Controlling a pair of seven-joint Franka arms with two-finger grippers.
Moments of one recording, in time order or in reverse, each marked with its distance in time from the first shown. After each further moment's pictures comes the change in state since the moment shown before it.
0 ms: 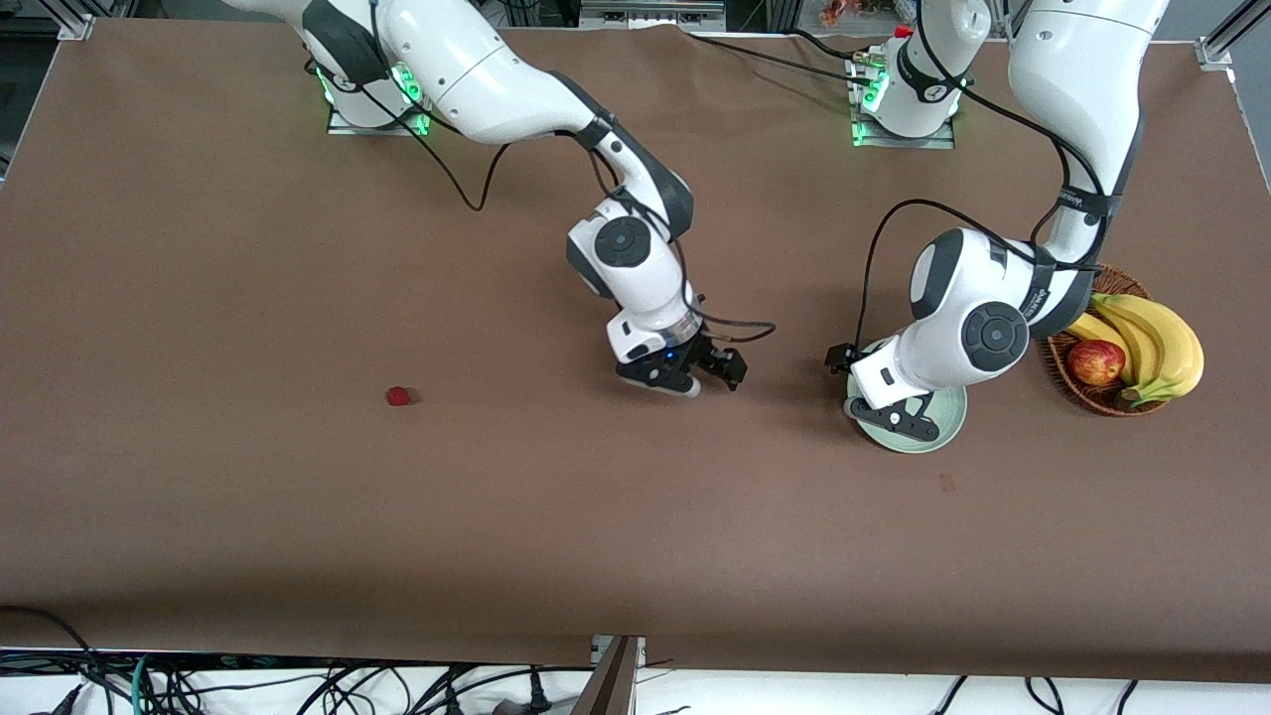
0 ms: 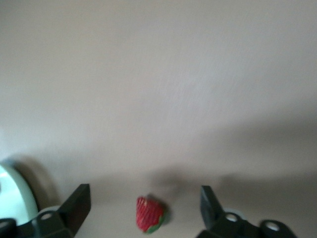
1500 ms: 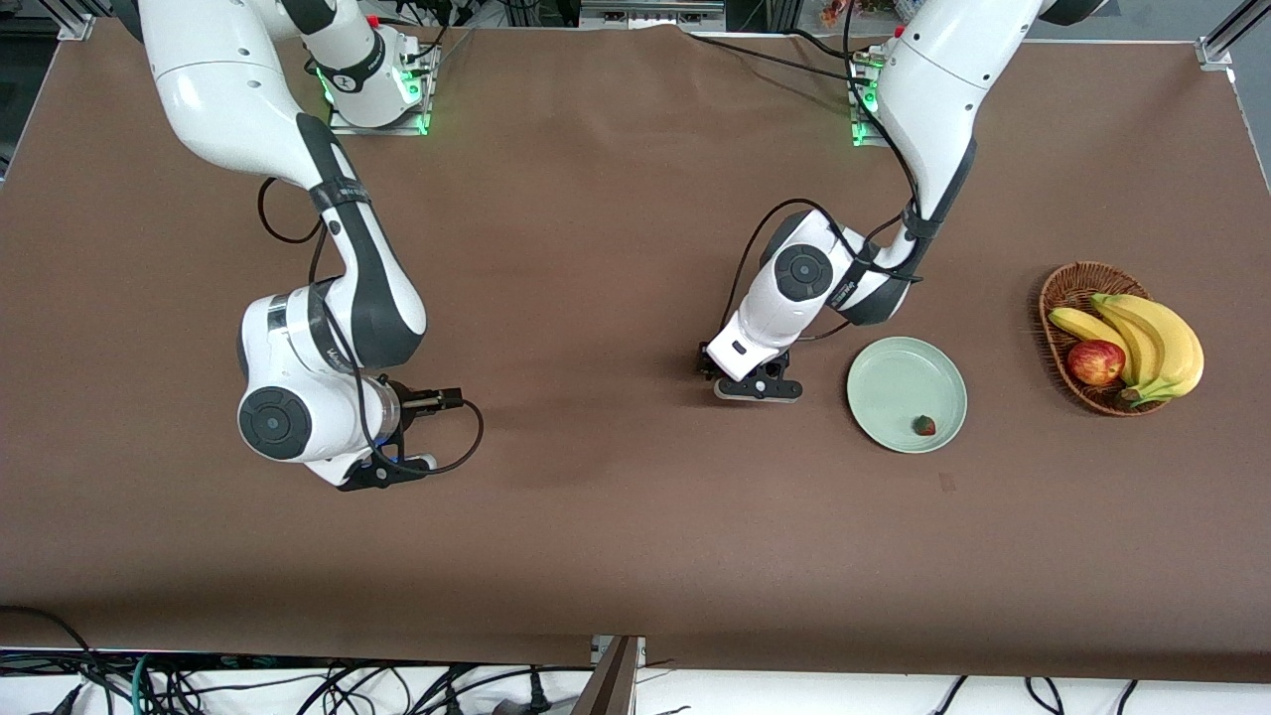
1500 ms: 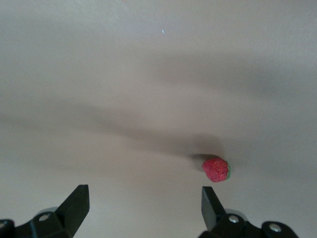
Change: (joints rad) left arm -0.251 0.151 -0.051 -0.046 0.106 0.457 -0.620; right arm -0.479 -0.216 -0.054 -0.084 -0.002 -0.822 -1.002
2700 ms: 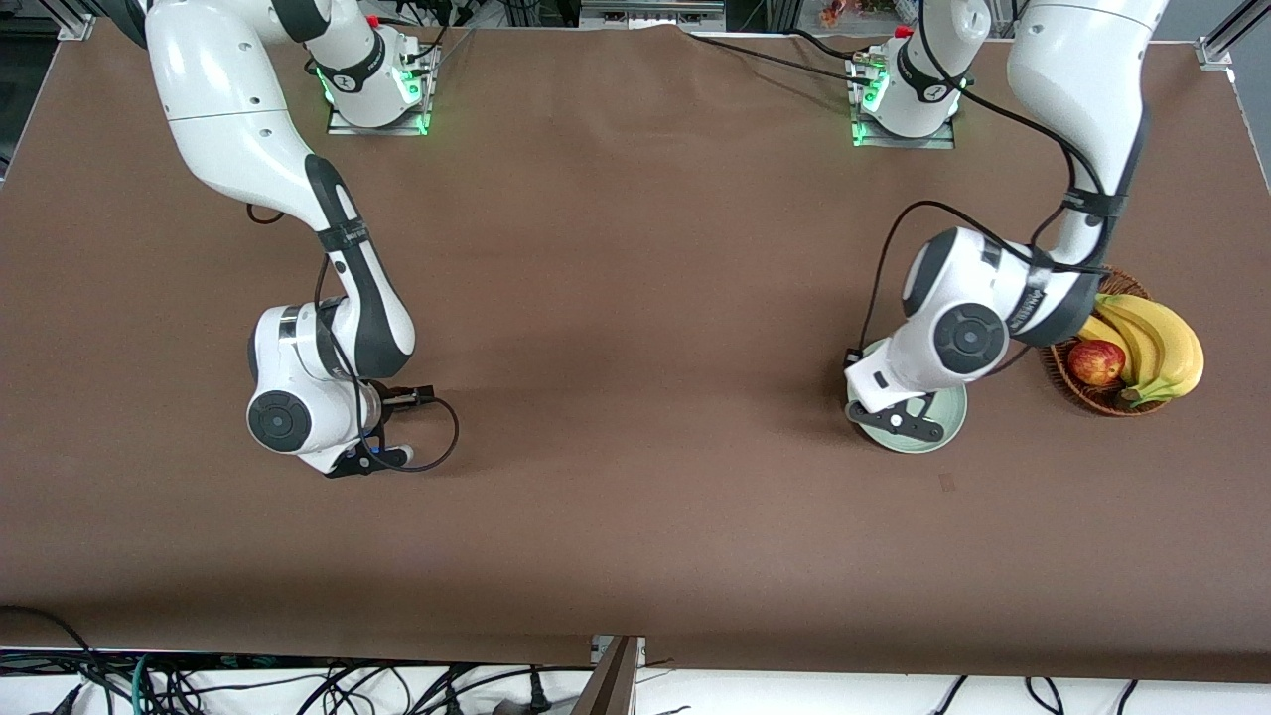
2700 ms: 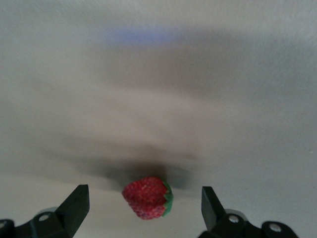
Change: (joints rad) left arm 0.282 -0.134 0.031 0.104 0.070 -0.564 0.570; right arm 0.001 0.001 -0.094 -0.269 -0.003 0.221 -0.117
